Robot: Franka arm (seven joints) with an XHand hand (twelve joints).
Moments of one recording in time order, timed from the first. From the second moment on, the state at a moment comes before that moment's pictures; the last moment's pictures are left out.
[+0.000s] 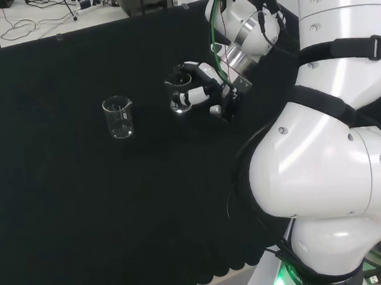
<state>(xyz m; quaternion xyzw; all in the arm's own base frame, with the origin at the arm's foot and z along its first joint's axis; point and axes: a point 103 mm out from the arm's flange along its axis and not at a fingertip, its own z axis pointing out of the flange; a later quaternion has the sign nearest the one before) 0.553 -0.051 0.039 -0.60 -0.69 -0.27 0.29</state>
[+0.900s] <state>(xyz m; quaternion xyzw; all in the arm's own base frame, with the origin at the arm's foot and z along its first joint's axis) 0.556 -0.043 0.039 -0.63 -0.68 -0.27 0.25</state>
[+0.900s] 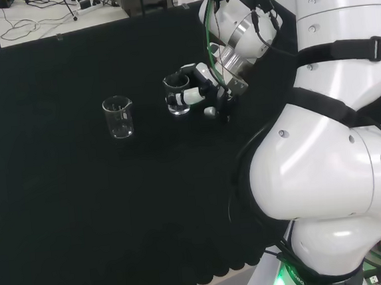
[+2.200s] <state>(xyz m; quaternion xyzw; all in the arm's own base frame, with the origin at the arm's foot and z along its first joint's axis) 0.561 -0.062 0.133 -0.55 -0.78 -0.21 0.20</state>
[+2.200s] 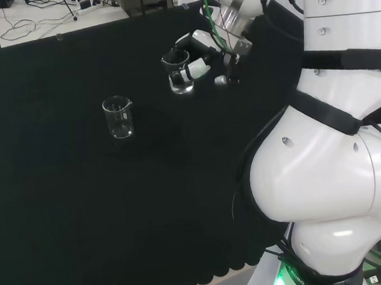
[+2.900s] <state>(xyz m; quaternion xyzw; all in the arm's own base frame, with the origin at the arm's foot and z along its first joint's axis) 0.561 -0.034 0.154 -0.51 -0.82 -0.14 0.21</state>
